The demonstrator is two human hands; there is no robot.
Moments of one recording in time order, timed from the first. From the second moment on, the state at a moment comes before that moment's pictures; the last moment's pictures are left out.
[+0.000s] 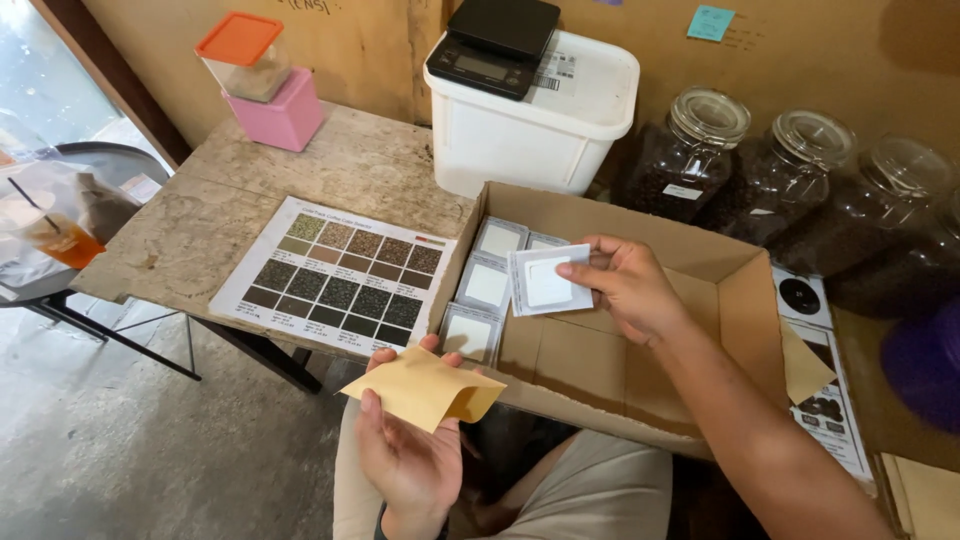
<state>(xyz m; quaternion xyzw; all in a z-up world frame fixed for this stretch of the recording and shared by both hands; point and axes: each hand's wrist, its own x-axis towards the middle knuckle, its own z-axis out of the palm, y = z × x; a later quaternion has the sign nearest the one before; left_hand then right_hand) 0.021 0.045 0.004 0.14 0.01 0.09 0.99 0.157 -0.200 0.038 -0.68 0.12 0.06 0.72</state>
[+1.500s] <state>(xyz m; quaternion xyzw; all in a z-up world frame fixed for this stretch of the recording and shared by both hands) 0.004 0.042 0.005 0.08 -0.02 0.12 0.99 -0.010 -0.110 0.123 -0.78 -0.44 -0.34 0.29</state>
